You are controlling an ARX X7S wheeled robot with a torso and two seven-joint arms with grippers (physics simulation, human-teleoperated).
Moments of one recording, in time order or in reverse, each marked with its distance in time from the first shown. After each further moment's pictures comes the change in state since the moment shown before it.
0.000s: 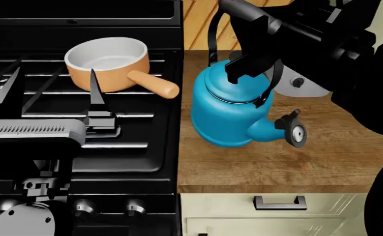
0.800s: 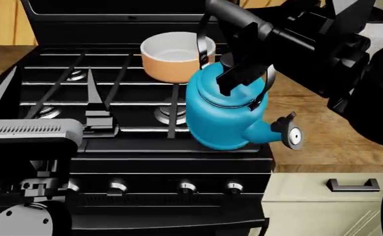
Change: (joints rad) left arm 0.000 -0.015 0.000 0.008 -0.017 0.000 -0.018; right arm 0.011 0.061 -0.100 -0.039 0.092 -0.101 0.022
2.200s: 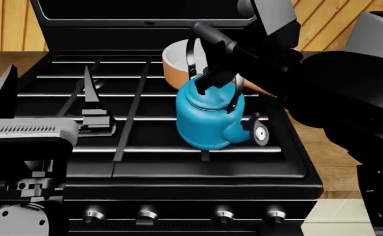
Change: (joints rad) left arm -0.005 -0.024 0.000 0.013 -0.032 -0.004 -0.026; right arm -0.075 -0.030 -0.306 0.232 -0.328 -0.345 -0.200
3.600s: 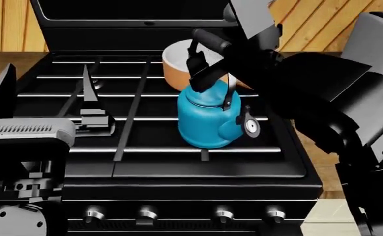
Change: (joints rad) left arm -0.001 -0.021 0.004 0.008 -0.029 0.004 -0.022; right arm 0.006 -0.058 -0.111 0.174 -0.167 -0.133 -0.071
